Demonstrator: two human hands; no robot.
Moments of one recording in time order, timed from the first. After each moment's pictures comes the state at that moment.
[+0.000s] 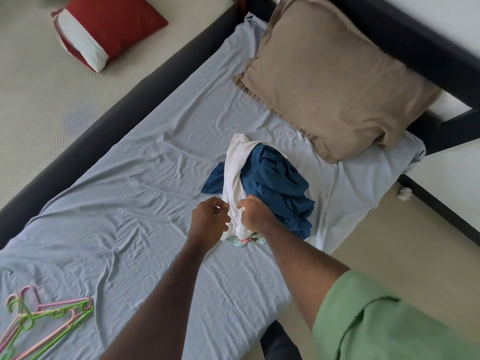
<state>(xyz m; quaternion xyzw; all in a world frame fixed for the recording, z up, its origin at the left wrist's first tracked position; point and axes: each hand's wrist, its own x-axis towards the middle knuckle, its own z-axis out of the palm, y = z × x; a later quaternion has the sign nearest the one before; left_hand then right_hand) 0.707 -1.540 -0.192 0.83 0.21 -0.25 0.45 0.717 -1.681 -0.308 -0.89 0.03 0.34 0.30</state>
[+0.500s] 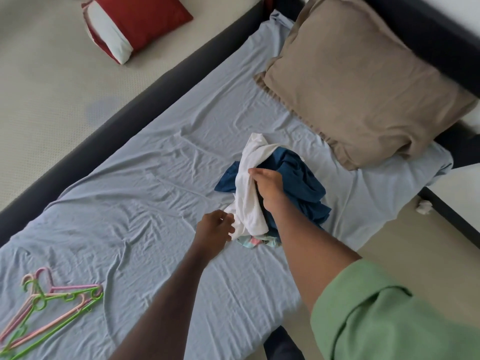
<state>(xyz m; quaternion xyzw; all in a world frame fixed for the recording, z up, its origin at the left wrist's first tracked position) 0.685 -1.513 -0.205 0.78 0.28 -0.30 0.47 0.785 -1.661 -0.309 -0.64 0.35 0.20 0.65</state>
